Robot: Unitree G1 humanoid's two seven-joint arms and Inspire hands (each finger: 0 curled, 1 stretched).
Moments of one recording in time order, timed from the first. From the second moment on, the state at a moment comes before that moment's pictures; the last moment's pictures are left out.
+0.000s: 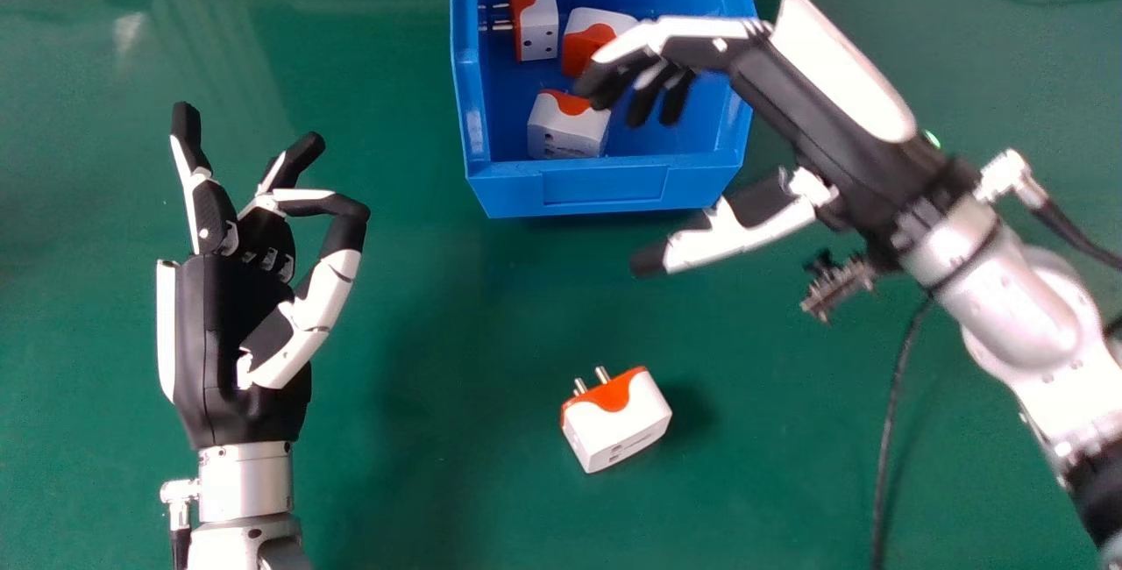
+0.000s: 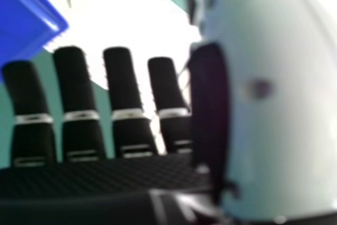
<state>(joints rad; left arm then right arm) -0.28 0.01 0.41 1.01 -0.49 -1.12 -0.66 -0.48 -0.46 0.18 0.64 -0.29 -0.98 0.14</state>
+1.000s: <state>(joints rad) -0.26 0.02 0.41 0.97 -0.48 -1.09 -0.66 -0.36 -0.46 0.32 0.63 -0.50 -0.90 0.20</state>
